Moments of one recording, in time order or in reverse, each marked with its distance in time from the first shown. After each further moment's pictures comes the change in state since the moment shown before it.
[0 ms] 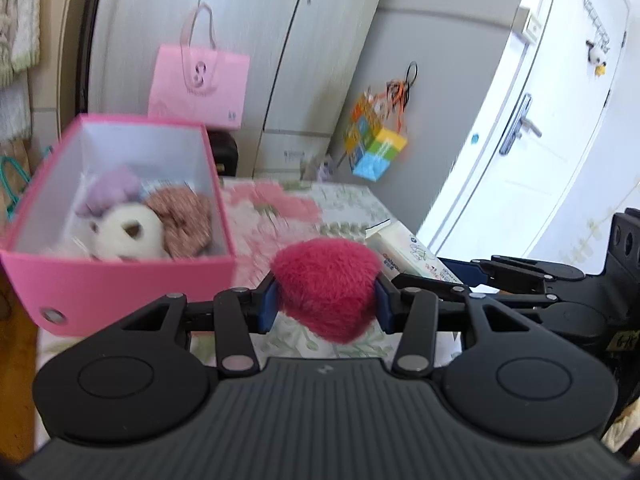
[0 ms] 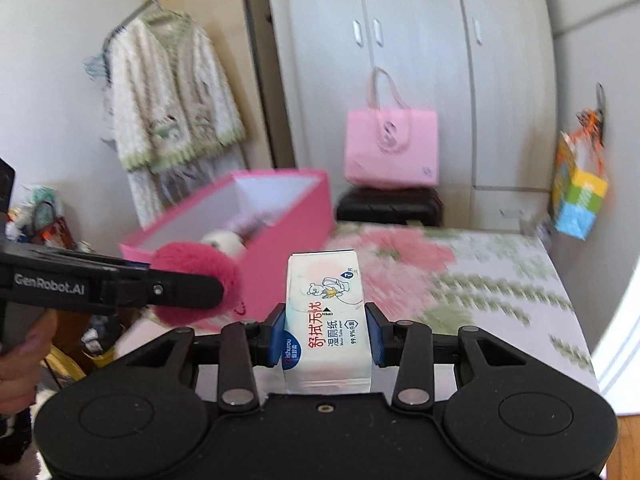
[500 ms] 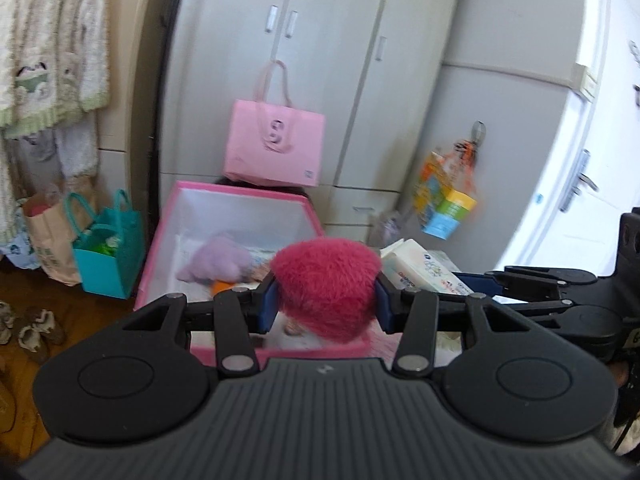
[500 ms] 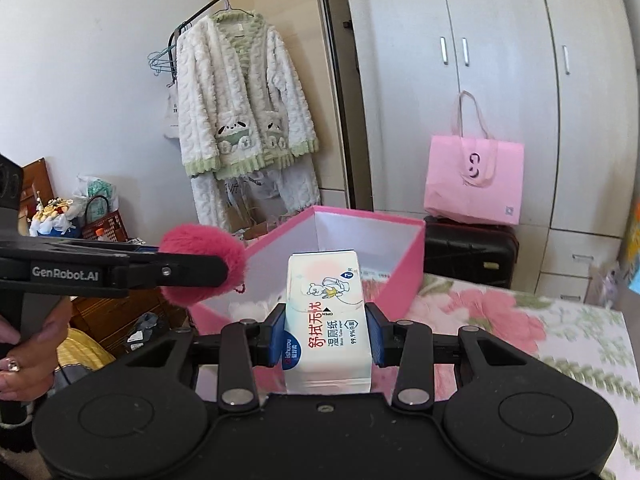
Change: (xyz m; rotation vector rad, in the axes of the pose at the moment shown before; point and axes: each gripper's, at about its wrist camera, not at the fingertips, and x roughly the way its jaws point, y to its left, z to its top) left arm -0.033 0.070 0.044 -0.039 -0.141 0.193; right arm 0.066 0.048 0.064 -0.098 0.000 0.153
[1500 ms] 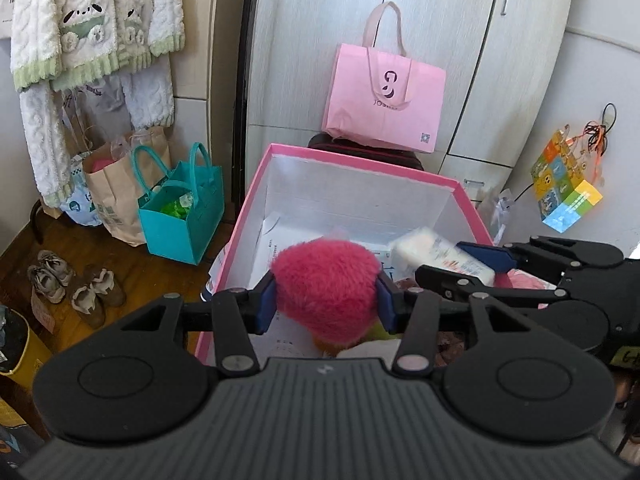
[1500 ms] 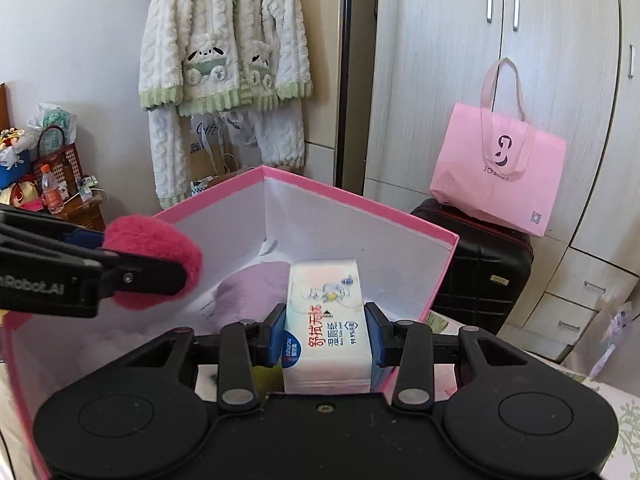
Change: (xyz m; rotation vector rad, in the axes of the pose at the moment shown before) left arm 0.142 0.073 0.020 -0.083 0.158 0.279; right arm 0.196 -0.029 0.031 -0.158 0.145 -0.063
